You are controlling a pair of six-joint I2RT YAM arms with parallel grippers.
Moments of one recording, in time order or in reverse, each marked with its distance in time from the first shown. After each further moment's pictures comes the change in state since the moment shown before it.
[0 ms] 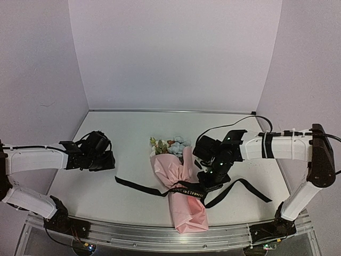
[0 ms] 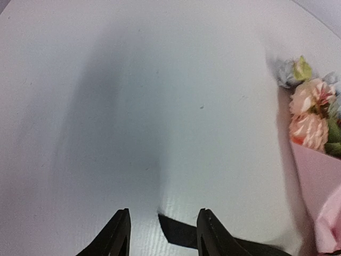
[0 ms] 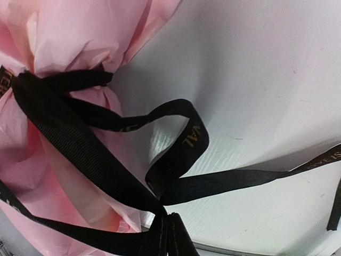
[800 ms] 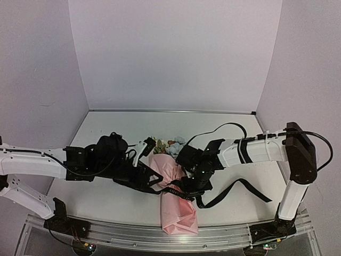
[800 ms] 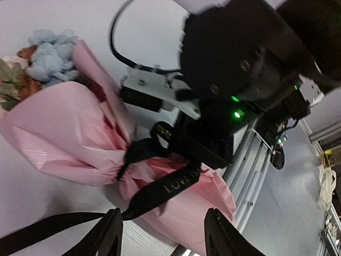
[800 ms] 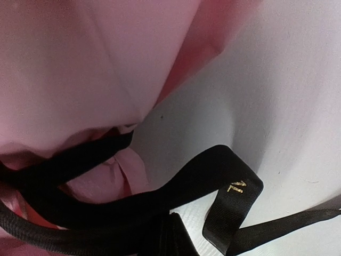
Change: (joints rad) left arm -0.429 -0.024 0.124 0.227 0.414 0.268; right arm 0.061 0.198 0.057 0.184 -0.037 0.185
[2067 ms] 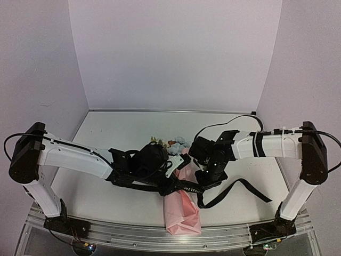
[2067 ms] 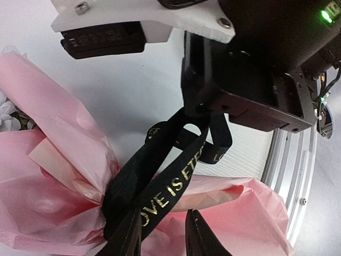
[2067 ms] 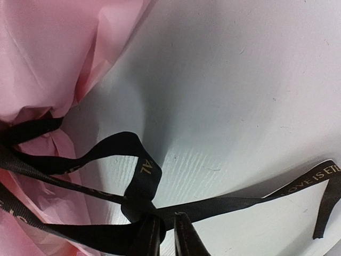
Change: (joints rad) left arm -0.079 0.464 0.246 0.057 -0.010 0.285; right arm -0.073 -0.118 -0.024 -0.164 0.136 -0.195
